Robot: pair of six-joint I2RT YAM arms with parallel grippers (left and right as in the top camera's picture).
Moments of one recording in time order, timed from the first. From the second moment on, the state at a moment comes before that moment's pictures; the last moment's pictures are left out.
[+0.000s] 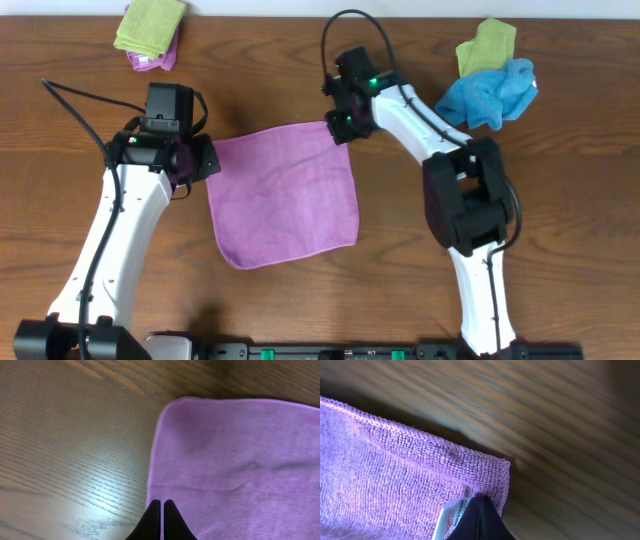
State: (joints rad) left arm -0.08 1.46 1.19 -0.92 -0.06 -0.40; right arm 0.39 2.35 1.85 -0.80 -0.16 0.02
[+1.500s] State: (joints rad) left arm -0.08 1.60 1.19 -0.97 0.19 -0.29; right arm 0.26 2.21 2.52 -1.68 -0.18 0.00
